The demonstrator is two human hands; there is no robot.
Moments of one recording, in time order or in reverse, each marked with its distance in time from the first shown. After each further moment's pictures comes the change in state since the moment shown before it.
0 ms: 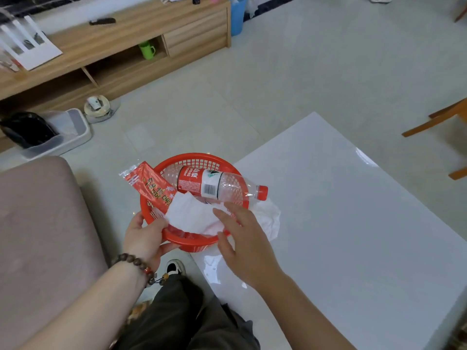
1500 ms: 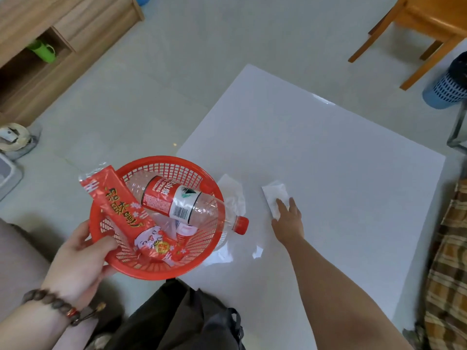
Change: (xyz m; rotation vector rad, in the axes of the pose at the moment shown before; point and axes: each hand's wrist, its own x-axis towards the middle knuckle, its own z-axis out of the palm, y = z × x) left_hand 0.036 -0.008 0.021 0.476 -0.240 0.135; right_hand -0.082 0.257 0.051 0.001 -0.098 1.044
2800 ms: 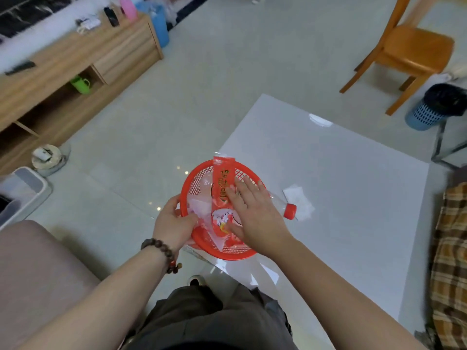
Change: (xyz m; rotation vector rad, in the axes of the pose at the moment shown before) left_hand -0.042 0.034 -0.010 0.157 -0.156 0.121; right_hand -0.216 -0.203 -0.055 -0.438 0.192 -0.760
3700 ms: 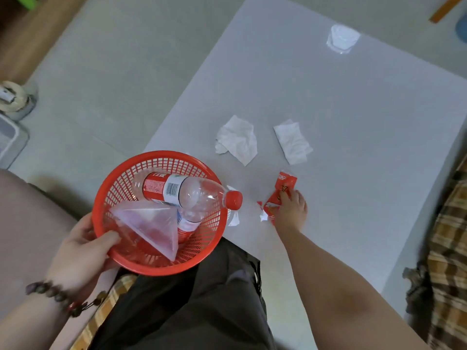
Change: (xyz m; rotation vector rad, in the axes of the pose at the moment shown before) left_hand -0.022 -0.125 -0.042 0.072 0.142 -0.227; right_hand -0.082 0.155 0.259 0.249 -0.093 0.826
